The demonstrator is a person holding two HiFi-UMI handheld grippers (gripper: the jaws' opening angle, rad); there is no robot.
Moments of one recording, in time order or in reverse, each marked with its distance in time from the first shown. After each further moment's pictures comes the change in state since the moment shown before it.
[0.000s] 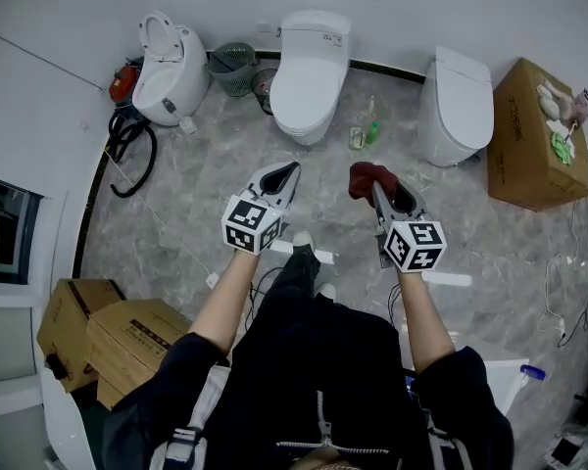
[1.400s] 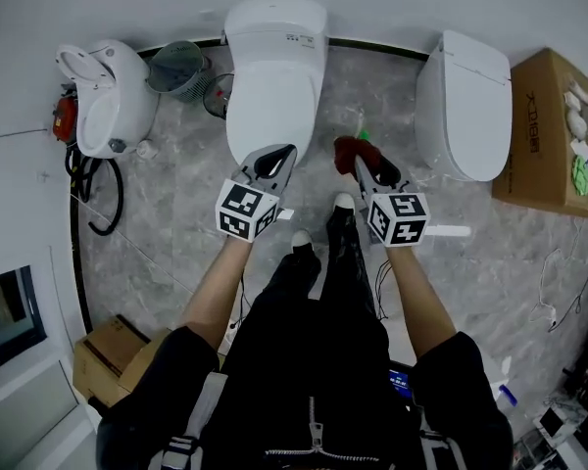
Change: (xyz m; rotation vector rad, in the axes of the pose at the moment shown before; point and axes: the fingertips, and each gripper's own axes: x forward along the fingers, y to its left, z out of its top) left arm 0.431 0.258 -0.020 -0.056 0.189 -0.139; right arm 0.423 -0.267 0.038 0.068 0.218 -0.094
